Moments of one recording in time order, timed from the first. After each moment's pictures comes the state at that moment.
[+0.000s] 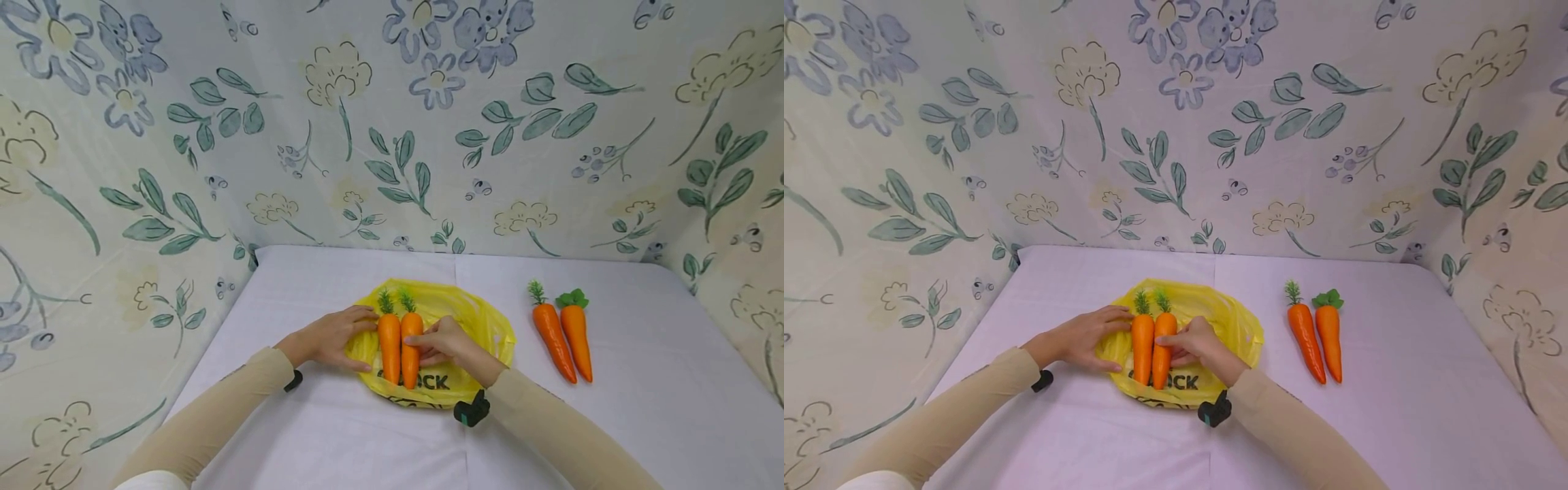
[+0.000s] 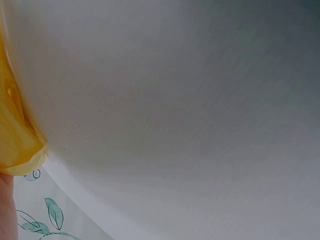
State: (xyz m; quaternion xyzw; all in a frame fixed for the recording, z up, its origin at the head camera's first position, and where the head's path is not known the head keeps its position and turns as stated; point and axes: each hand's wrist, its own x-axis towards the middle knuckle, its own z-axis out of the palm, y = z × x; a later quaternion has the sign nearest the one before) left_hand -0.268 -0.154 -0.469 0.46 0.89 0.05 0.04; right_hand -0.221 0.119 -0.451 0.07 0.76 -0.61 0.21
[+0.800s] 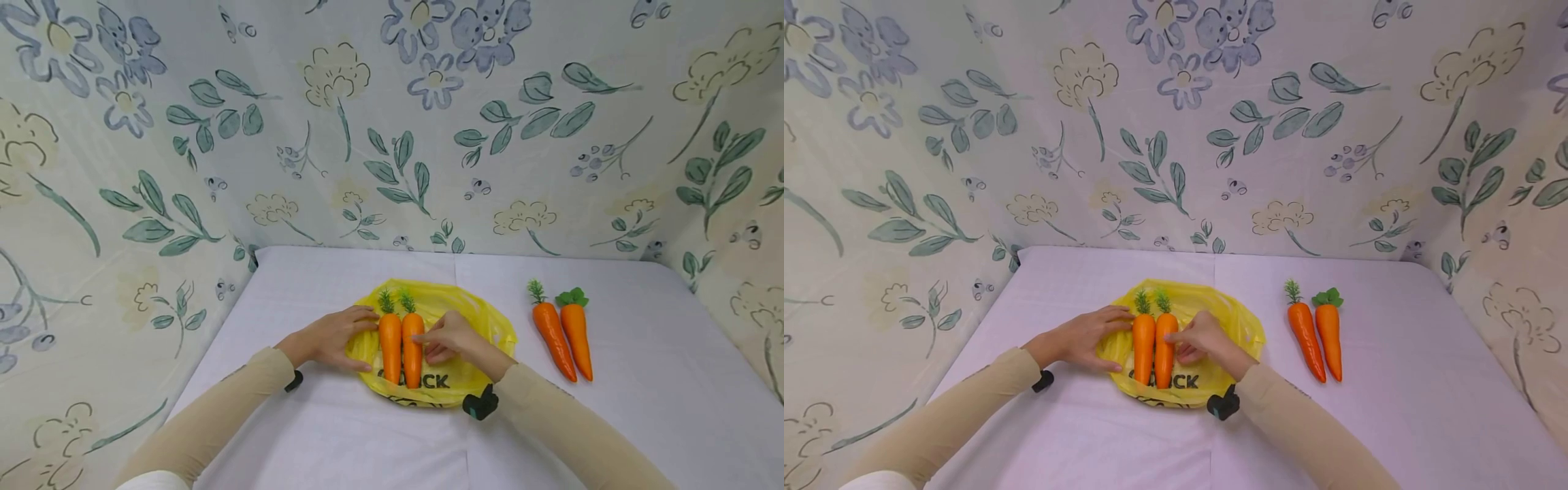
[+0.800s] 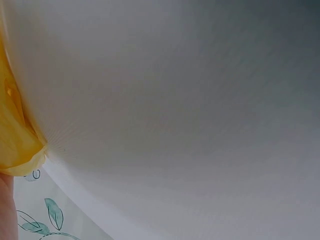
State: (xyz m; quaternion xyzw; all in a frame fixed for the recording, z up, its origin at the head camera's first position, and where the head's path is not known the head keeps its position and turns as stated) left_hand -0.268 -0.153 -0.469 0.46 0.89 0.06 0.05; right_hand -0.222 0.130 -0.439 0.05 0.81 -0.56 0.20
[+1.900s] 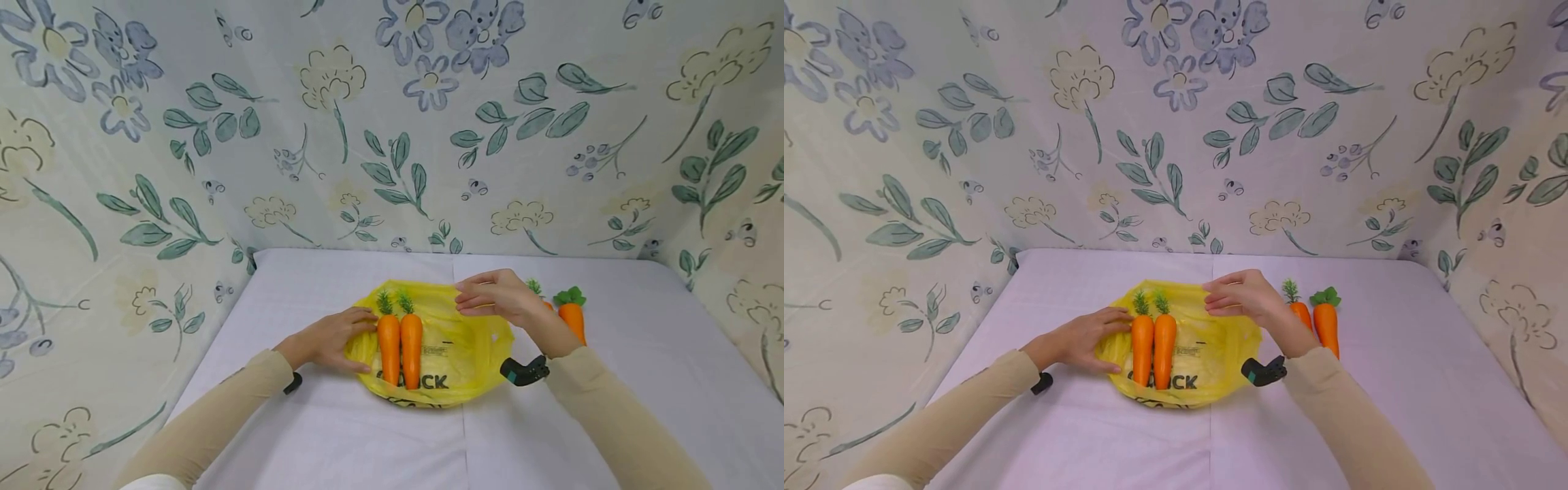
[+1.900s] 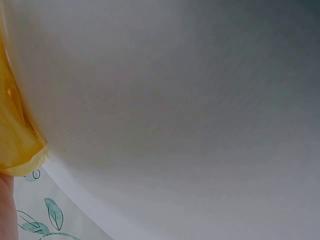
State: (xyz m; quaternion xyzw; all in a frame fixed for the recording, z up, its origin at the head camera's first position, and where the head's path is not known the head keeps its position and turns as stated) left_hand -0.267 -0.152 -0.468 0.46 0.89 0.05 0.04; right_hand -0.238 0.208 -0.363 0.00 0.72 -0.67 0.18
